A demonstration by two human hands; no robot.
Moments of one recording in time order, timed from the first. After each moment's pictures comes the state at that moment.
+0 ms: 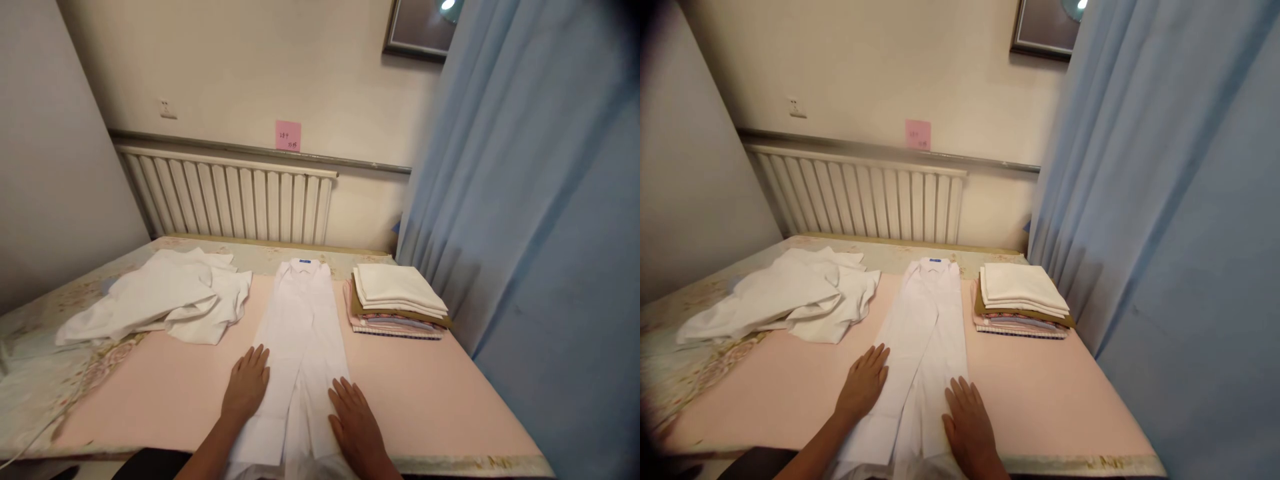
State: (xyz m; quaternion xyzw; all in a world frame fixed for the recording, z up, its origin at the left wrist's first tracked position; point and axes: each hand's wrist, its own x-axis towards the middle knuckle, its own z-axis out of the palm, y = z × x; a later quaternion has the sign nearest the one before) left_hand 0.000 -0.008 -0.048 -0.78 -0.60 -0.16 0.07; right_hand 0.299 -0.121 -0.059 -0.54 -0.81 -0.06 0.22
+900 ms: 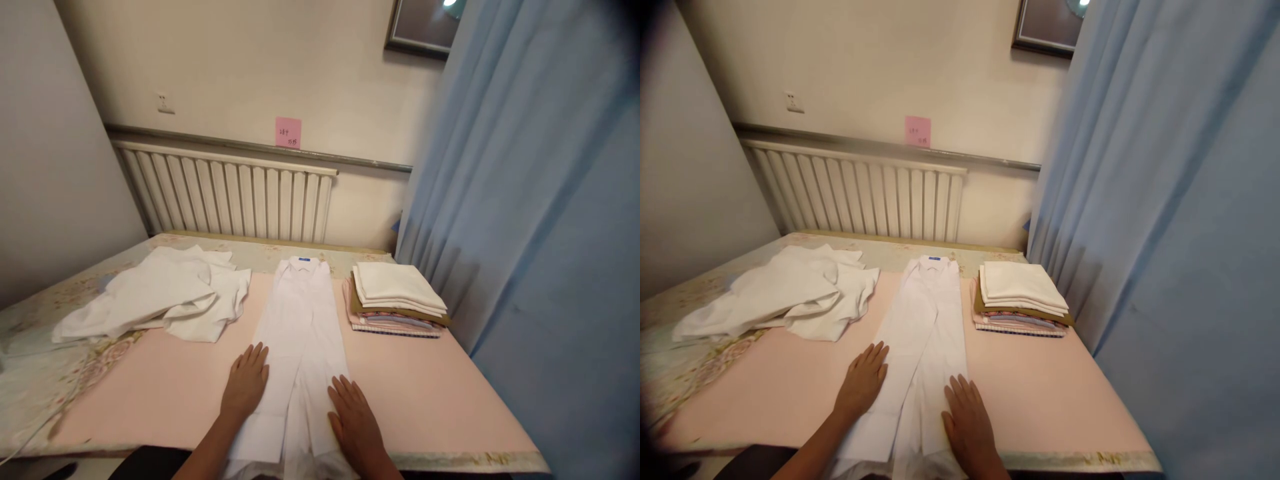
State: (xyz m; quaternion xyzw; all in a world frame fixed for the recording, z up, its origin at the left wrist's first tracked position) left_hand -0.001 -0.007 -0.051 -0.78 -0.59 -0.17 0.08; right_hand 0.300 -0.121 -0.059 -0.54 -0.81 -0.07 0.21
